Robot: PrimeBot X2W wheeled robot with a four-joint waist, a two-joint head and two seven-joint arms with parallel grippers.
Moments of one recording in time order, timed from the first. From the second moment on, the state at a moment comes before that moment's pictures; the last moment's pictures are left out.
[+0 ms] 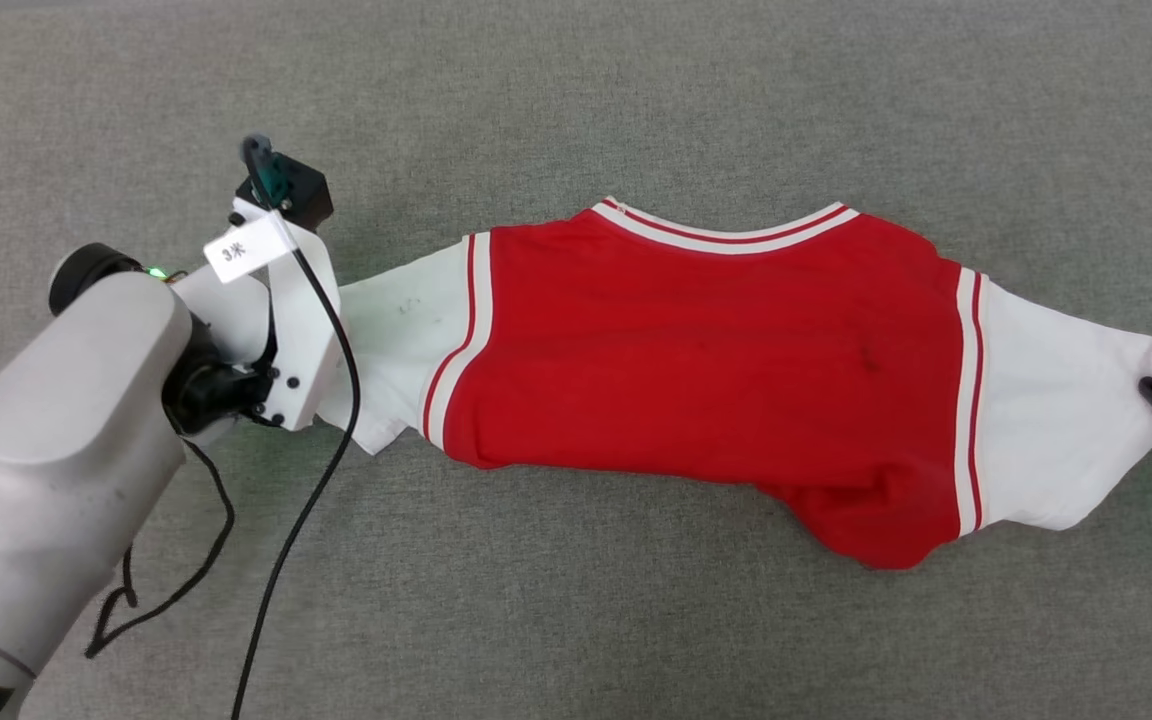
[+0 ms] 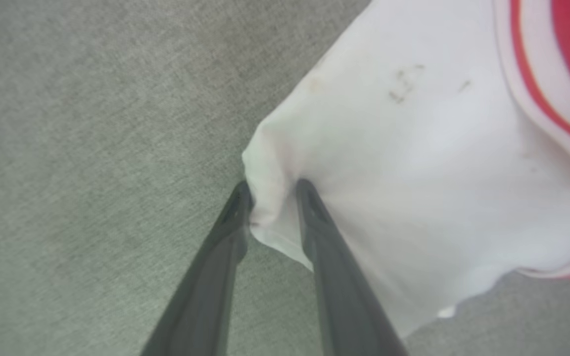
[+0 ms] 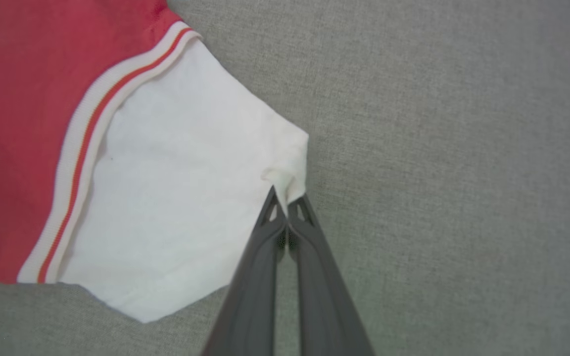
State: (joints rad) left arm -0.98 0.57 -0.90 0.56 -0.85 -0.13 0.84; right arm -0.33 -0.81 0.30 0.17 0.74 0.13 0.34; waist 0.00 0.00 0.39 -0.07
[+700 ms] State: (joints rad) left arm -0.99 0.71 -0.84 0.31 -0.74 -0.05 0.27; right arm -0.35 -0.82 0.18 0.04 0.65 0.13 0.22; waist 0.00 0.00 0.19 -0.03
